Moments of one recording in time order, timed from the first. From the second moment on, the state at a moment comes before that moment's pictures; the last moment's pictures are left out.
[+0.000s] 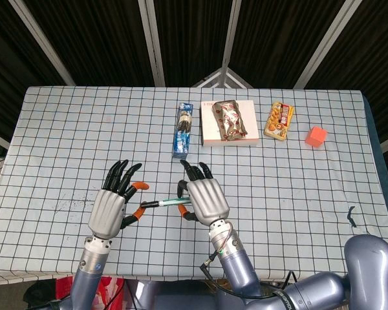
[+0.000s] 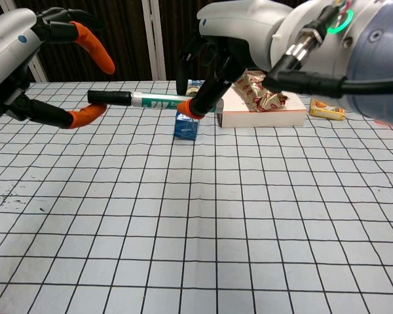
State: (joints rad) left arm -0.36 -1.75 -0.17 -1.71 1.67 1.48 0.44; right arm 0.96 -1.70 0.42 -2.19 -0.57 1.56 -0.92
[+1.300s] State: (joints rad) left arm -0.36 -1.75 -0.16 -1.69 1.67 1.51 0.42; right arm 0.99 -1.67 0.44 -2.20 -0.51 1.55 -0.87
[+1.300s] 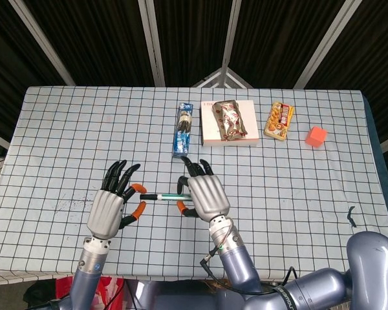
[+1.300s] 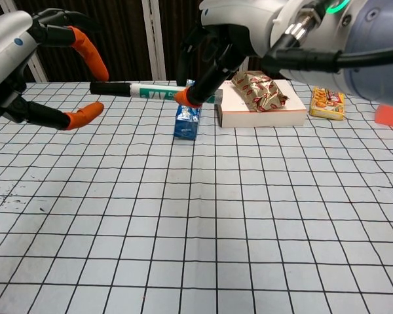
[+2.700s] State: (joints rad) left arm -0.38 -1.78 -0.16 -1.66 1.66 1.51 0.42; right arm 1.00 -1.65 0.42 -2.19 -0.51 1.54 -0.83
